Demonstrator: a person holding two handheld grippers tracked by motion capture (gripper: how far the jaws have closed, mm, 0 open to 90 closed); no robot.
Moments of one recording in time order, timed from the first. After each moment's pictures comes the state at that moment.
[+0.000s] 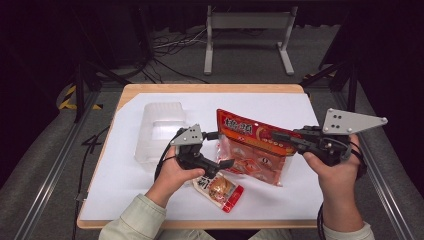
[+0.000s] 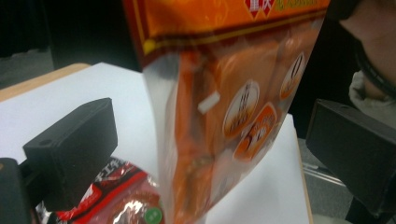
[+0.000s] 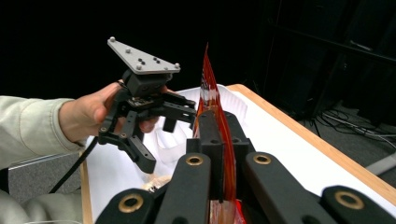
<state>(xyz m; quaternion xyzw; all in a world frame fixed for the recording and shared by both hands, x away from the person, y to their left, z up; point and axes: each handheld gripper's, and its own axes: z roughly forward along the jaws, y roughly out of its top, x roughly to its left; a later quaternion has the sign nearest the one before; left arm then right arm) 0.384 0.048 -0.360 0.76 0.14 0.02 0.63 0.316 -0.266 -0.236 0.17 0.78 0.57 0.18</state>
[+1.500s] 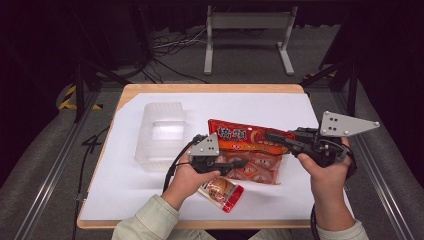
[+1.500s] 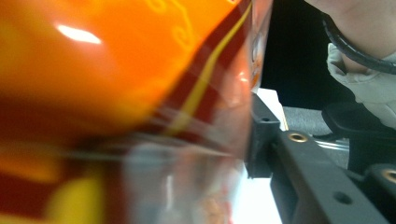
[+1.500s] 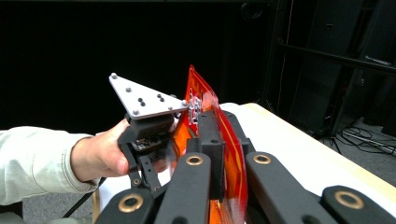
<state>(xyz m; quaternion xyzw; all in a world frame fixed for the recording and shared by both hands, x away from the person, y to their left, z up) 0.369 0.021 -0.366 0.79 0.05 0.03 0.60 0.321 -0.262 -0.251 0.17 0.75 0.61 0.16</state>
